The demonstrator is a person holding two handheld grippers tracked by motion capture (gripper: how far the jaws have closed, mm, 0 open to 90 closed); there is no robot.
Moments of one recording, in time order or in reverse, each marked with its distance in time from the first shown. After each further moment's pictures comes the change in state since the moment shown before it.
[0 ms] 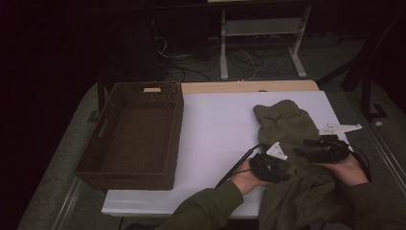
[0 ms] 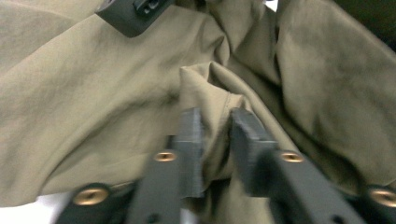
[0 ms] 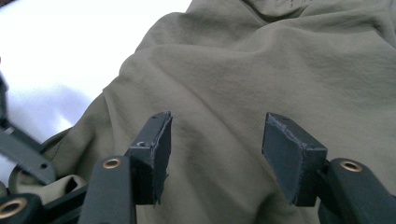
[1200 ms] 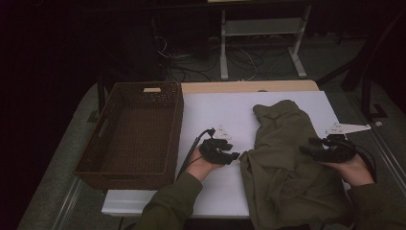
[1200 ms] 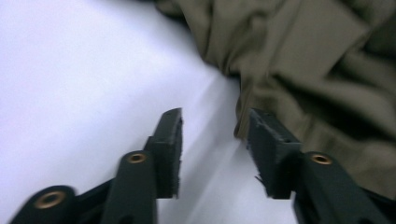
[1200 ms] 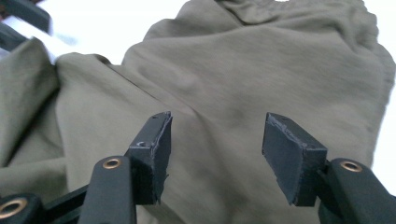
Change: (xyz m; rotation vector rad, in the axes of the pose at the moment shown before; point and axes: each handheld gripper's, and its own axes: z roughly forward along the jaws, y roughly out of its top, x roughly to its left) left arm 0.060 -0.057 -0.110 -0.040 0.304 -0.200; right arm -0.007 -0.003 -0.014 -0.036 -0.029 0.024
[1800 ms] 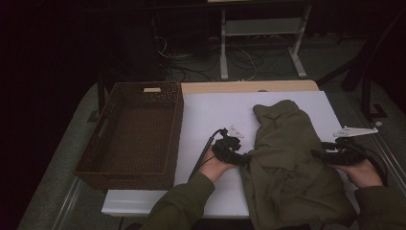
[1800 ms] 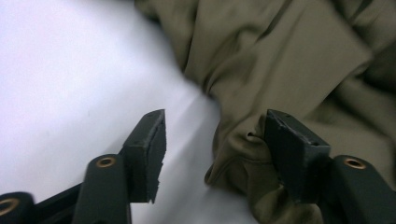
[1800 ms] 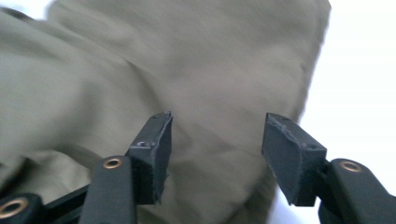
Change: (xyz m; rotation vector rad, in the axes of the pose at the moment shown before) left arm -0.013 0.007 0.039 0.094 -0.008 -0.045; right arm -0.020 -0.021 -0.007 0.100 -0.145 0.060
